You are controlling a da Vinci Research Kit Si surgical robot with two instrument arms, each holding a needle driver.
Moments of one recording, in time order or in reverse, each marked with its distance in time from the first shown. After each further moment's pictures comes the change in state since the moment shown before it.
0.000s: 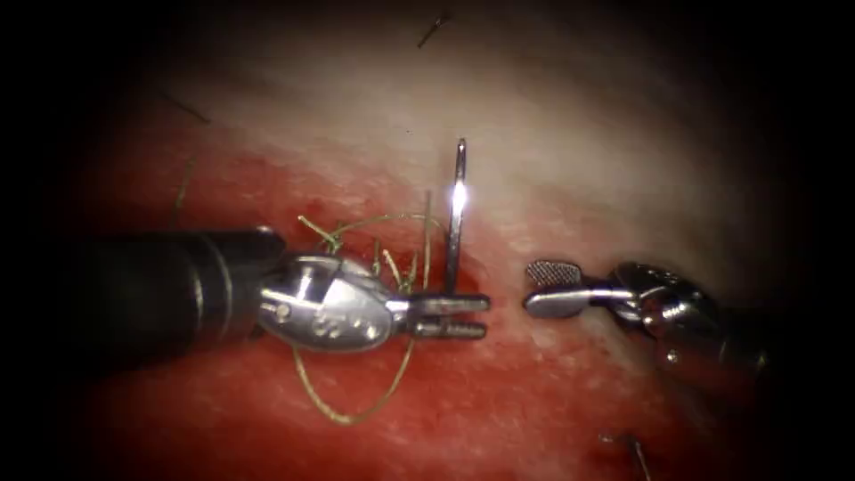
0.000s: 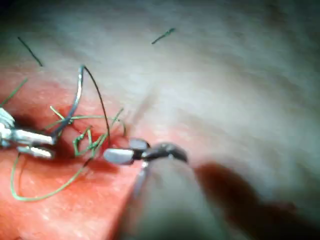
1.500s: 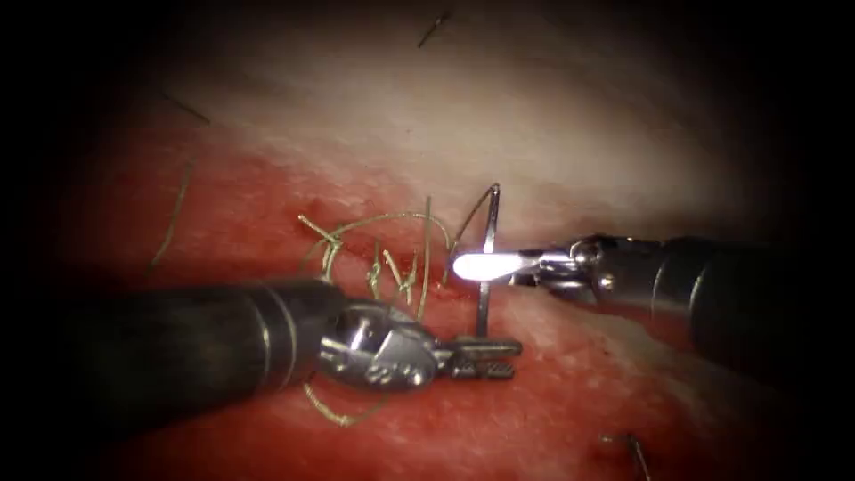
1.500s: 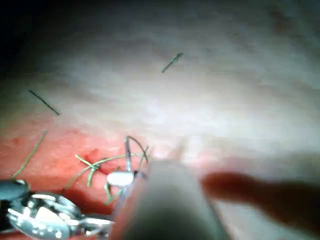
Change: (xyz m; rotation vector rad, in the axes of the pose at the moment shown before) right arm 0.000 -0.002 0.007 0.123 -0.058 0.288; left arm -0.001 0.003 0.003 -0.058 -0.049 0.071
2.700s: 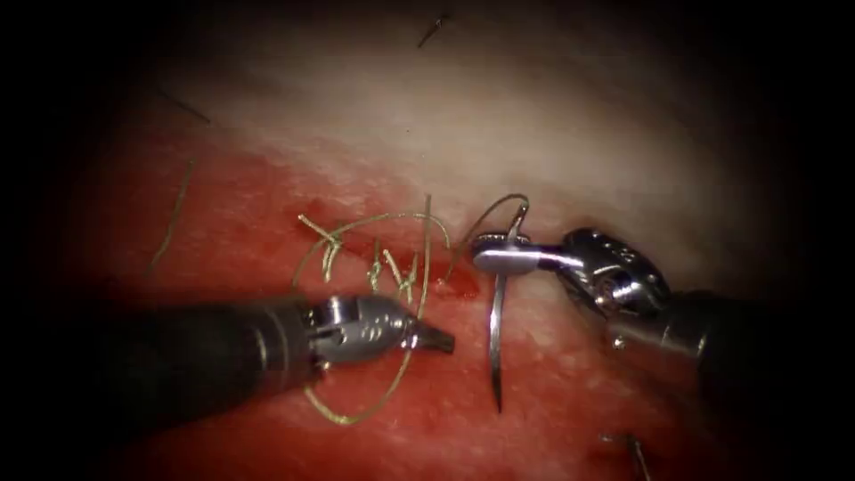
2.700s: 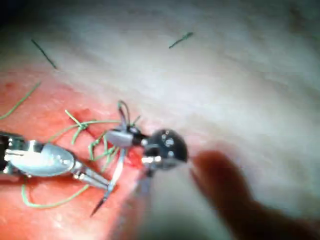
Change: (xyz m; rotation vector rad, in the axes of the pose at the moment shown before) right arm 0.002 0.001 -0.002 0.045 0.098 -0.656; left arm -0.011 0.002 0.000 -0.197 -0.351 -0.729
